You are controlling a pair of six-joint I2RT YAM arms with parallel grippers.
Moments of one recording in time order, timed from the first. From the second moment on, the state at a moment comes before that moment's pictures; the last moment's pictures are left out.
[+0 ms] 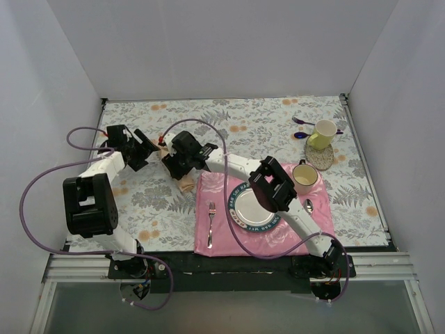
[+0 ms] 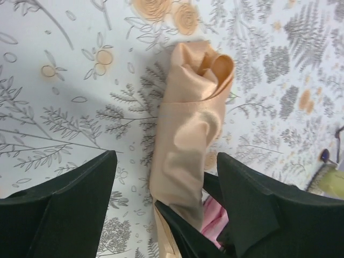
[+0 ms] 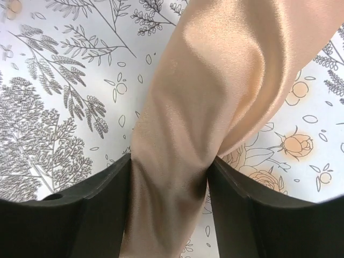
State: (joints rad) left arm 0.13 1.63 0.99 -0.21 0.24 -0.69; right arm 0.97 2.47 2.08 -0.37 -0.11 0.01
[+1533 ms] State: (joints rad) left arm 0.09 1.77 0.99 -0.05 0.38 -0.76; right arm 0.78 2.22 1.76 -0.30 -0.38 0.18
